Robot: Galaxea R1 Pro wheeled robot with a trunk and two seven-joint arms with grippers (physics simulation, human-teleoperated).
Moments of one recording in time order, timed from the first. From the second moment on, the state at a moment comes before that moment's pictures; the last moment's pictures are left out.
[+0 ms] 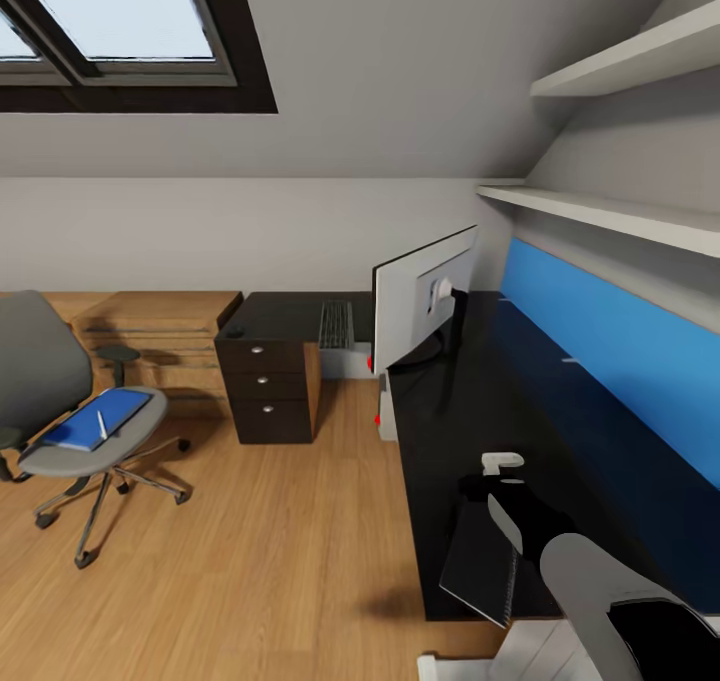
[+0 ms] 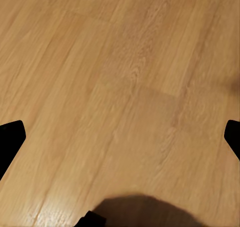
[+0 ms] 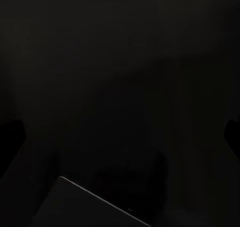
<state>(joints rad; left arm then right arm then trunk) -0.08 -0.08 -0.31 -0.56 0.41 -0.28 0.49 -0.83 -0.05 0.10 -0.31 -0.08 0.24 -0.10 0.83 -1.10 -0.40</state>
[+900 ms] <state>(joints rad) -0.08 -0.08 -0.31 -0.57 0.41 -0.28 0.50 -0.83 -0.05 0.11 -0.31 -0.09 0.24 -0.10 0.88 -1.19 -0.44</state>
